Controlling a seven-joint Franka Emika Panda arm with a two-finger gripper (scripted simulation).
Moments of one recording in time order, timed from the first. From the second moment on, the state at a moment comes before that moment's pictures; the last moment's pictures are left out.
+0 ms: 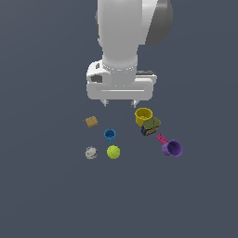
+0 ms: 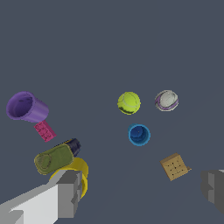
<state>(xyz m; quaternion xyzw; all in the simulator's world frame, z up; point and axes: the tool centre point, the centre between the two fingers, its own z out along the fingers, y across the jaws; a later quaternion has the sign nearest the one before) -0.005 0.004 0.301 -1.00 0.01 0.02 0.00</state>
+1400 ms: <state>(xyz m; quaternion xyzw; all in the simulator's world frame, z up) -0.009 -0.035 0.262 -1.00 0.09 0.01 0.01</state>
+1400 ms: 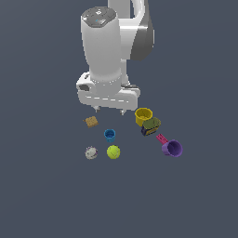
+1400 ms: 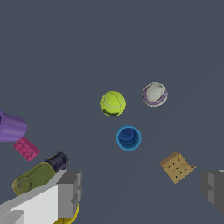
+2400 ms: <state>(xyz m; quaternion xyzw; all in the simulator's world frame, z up) -0.097 -0.145 0.101 -0.91 0.42 0.01 0.01</state>
